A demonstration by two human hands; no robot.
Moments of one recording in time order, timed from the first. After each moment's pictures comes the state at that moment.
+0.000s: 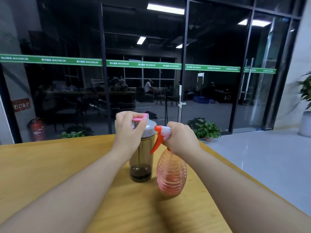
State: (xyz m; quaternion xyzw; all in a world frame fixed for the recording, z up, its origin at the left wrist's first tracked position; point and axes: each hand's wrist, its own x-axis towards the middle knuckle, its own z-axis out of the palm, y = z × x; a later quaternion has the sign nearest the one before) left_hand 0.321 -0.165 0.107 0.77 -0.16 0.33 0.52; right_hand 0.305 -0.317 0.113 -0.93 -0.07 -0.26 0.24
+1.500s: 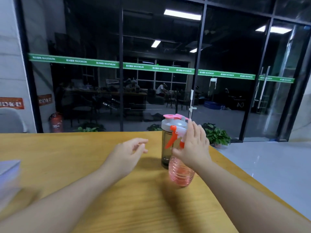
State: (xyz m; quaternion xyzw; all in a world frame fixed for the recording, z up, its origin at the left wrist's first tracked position) left_hand 0.240 -0.102 0.080 0.88 -0.16 0.20 0.40; right_hand 0.275 -0.314 0.086 -0.94 -0.03 -0.30 0.17
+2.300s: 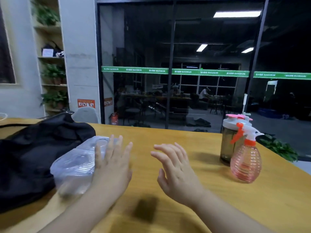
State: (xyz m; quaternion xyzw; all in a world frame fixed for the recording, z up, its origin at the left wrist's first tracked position) left_hand 0.087 0.066 0.040 0.94 0.12 0.31 -0.07; right_hand 0.141 -0.121 0.040 -0.75 -0.48 -0.41 0.17
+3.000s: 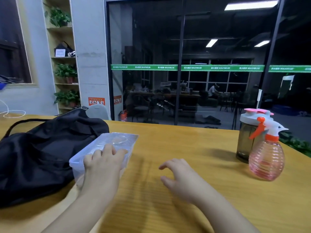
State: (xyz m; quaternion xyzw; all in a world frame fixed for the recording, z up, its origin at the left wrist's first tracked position) left_hand 0.057 0.103 0.028 0.92 0.19 0.33 -0.09; right_hand 0.129 -0.094 0.036 -0.91 -0.37 -0.06 0.20
